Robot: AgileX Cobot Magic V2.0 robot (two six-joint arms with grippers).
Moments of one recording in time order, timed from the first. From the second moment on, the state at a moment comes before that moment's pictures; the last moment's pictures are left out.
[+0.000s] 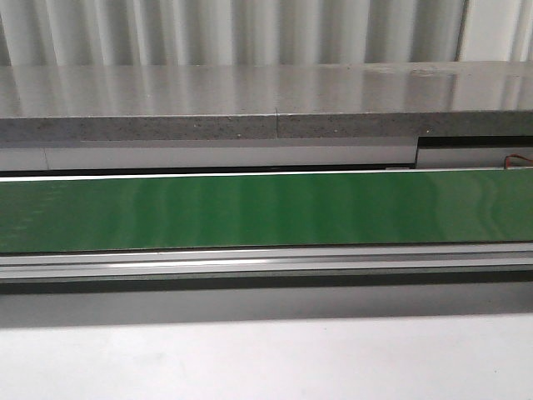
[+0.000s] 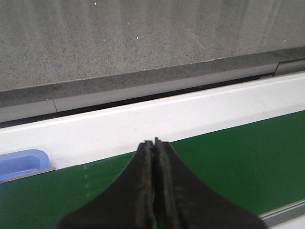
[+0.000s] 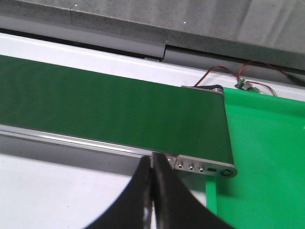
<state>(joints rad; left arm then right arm) -0.18 0.70 -0.65 -0.33 0.40 0.32 0.01 0.14 -0.37 0.15 0.61 -0.21</state>
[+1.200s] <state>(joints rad) -0.08 0.16 -0.15 0.00 0.12 0.04 0.01 0.14 -0.37 0.15 0.61 -0.21</state>
